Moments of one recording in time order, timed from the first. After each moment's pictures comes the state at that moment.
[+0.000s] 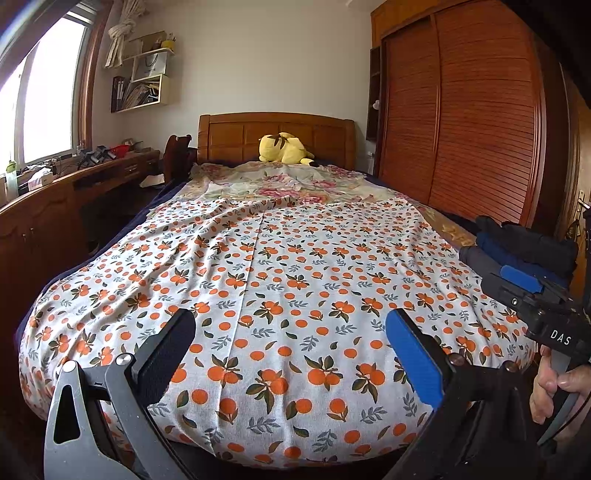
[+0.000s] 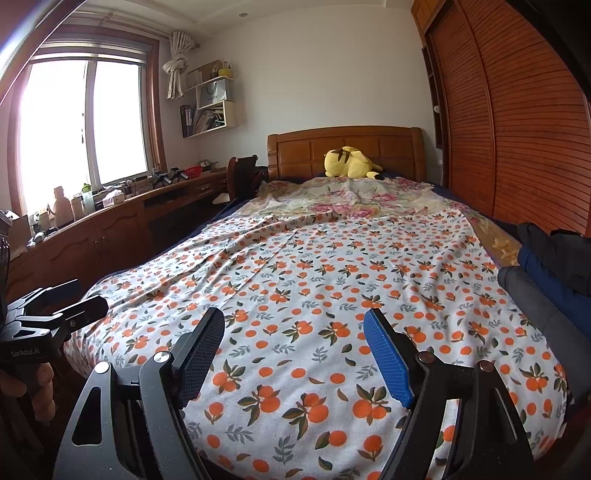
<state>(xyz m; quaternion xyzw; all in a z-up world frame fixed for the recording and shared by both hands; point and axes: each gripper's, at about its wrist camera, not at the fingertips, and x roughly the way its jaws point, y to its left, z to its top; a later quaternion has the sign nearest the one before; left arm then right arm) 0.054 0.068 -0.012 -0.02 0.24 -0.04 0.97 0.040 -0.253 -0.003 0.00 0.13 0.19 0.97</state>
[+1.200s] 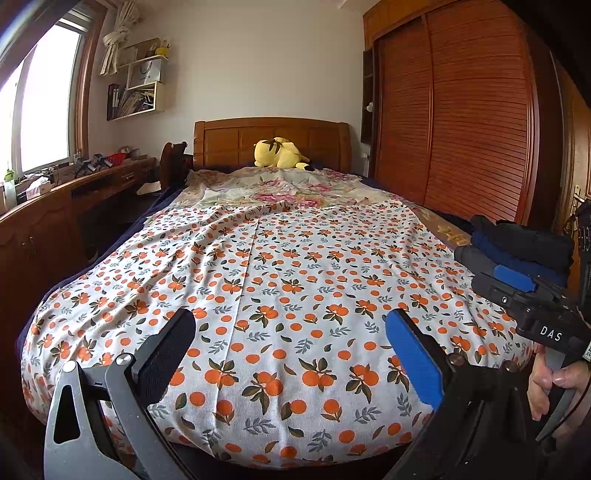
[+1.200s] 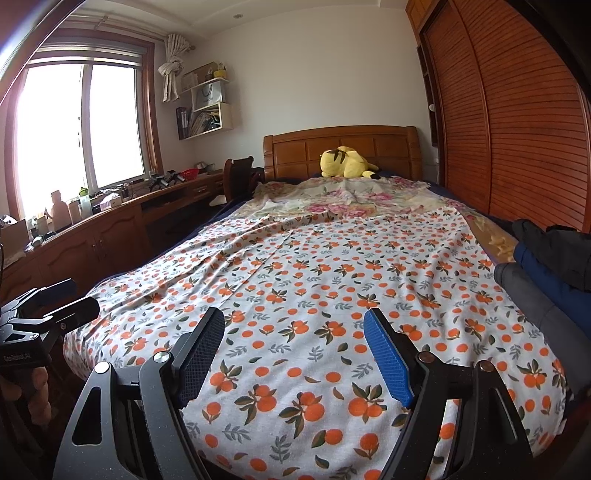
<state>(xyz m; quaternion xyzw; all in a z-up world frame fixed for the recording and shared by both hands) 0.048 0.063 -0.006 -0.02 0.23 -0.05 0.97 0.042 -0.248 -0.005 0.01 0.13 0.18 0.97</state>
